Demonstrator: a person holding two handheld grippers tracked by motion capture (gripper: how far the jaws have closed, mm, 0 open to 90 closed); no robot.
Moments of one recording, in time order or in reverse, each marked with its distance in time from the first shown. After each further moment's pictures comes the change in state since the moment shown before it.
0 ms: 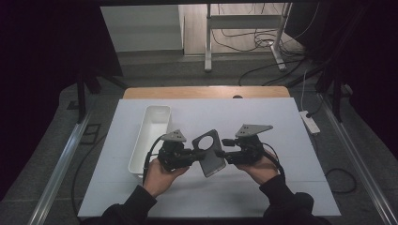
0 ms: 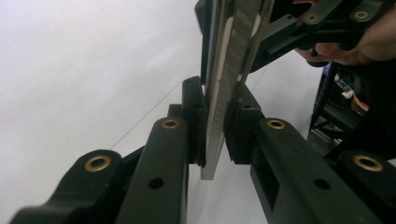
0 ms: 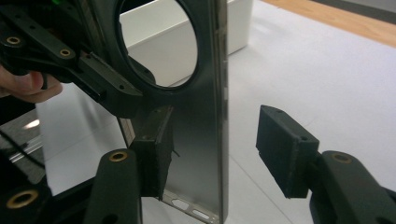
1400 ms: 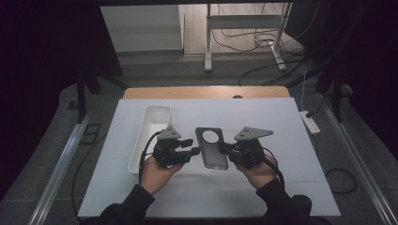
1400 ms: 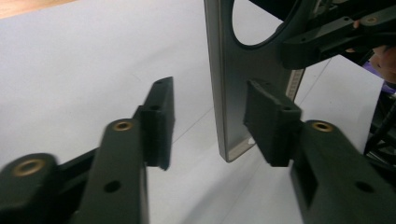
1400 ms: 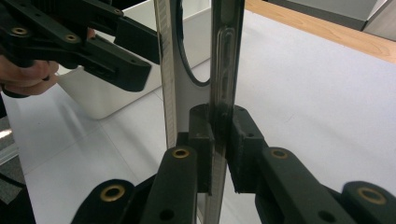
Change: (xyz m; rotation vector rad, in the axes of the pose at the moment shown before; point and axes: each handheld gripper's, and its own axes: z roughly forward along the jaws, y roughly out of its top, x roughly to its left) left arm 0.007 0.000 -0.009 -0.051 0.193 -0.011; right arm 0.019 0.002 -0.007 -0.016 -0.131 0.012
